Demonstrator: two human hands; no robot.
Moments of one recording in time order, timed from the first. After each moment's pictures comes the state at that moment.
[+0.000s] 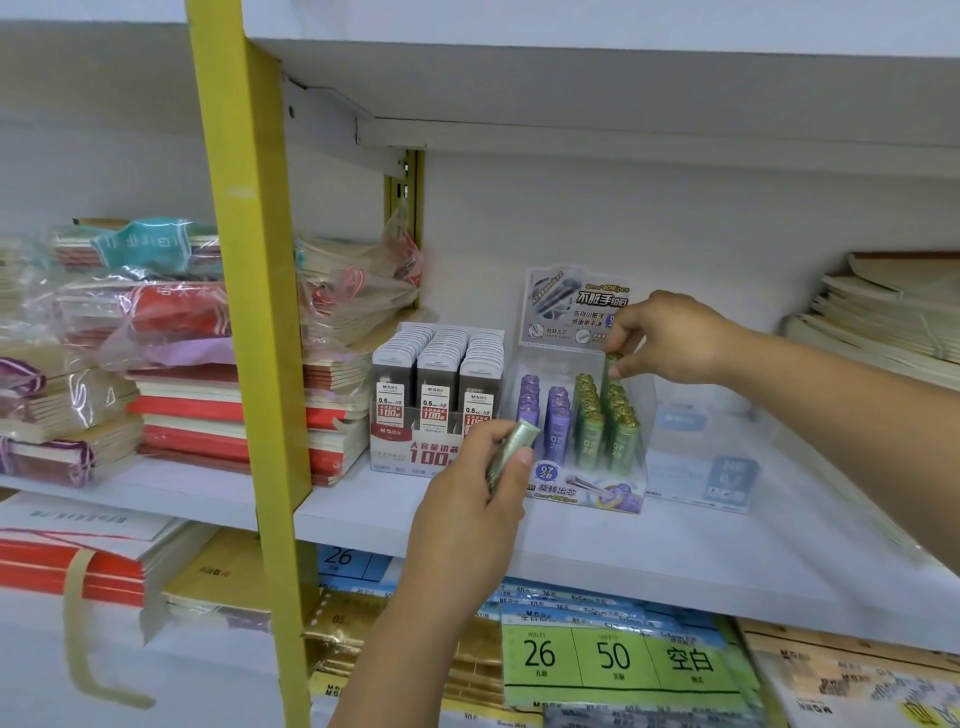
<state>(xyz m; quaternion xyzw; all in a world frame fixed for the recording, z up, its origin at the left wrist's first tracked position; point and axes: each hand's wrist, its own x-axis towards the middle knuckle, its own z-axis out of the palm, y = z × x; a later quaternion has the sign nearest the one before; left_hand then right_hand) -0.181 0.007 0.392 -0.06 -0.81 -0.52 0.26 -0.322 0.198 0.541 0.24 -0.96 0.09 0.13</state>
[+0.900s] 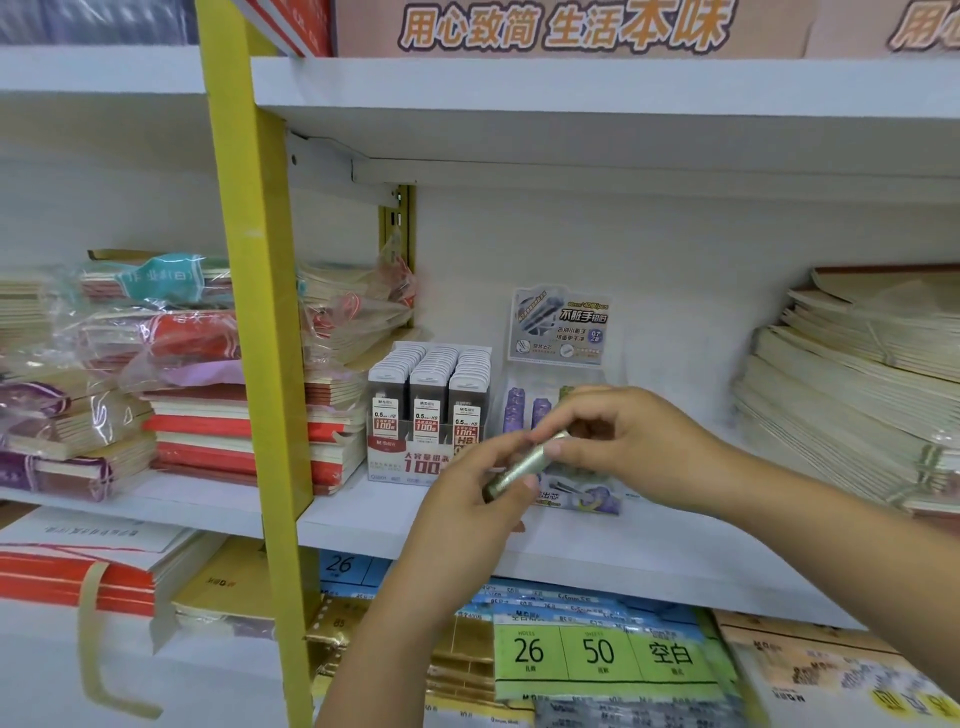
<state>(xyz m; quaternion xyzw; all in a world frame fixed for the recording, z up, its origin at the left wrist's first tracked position) -0.156 0.012 0.419 -0.12 -0.73 -0.66 0.16 -0.205 0.181 0.498 0.38 -0.85 0.37 0.04</state>
